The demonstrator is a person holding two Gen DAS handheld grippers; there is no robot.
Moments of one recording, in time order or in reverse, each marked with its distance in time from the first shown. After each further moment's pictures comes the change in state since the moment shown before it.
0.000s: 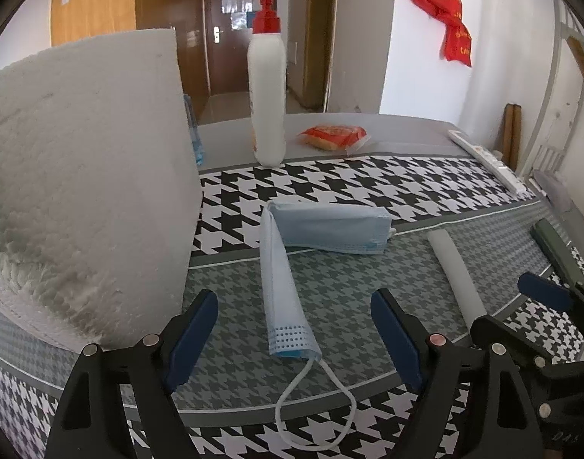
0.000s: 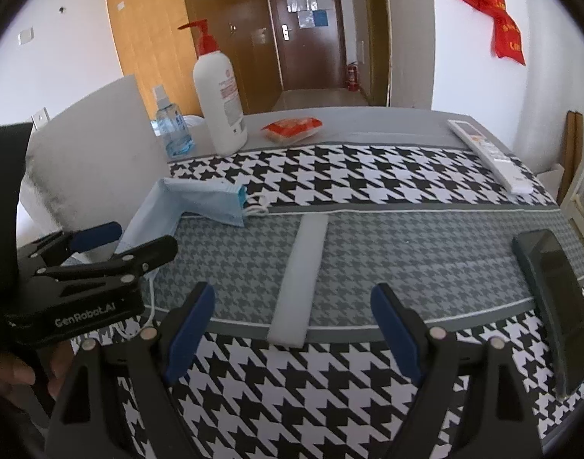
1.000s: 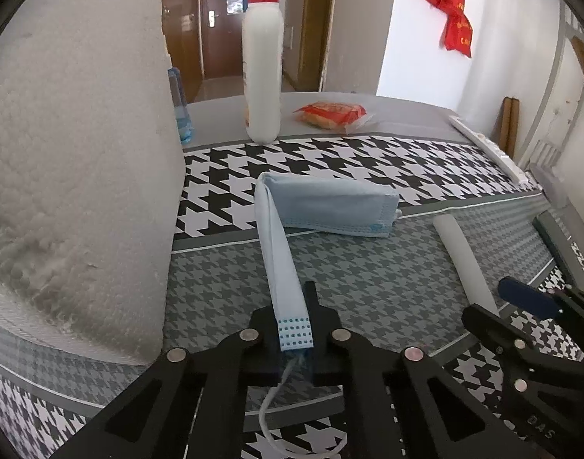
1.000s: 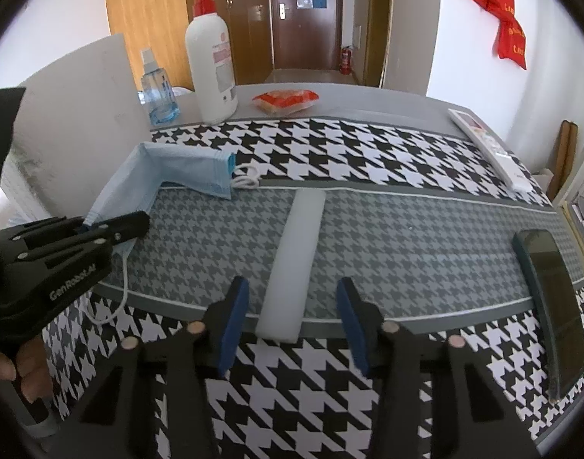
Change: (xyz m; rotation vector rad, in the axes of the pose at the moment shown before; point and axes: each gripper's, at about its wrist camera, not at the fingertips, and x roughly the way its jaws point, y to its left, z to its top) left arm 0.014 0.003 -0.005 -0.017 0.054 -0.034; right arm 0.023 0.006 -0.005 -0.036 0.100 -0.072
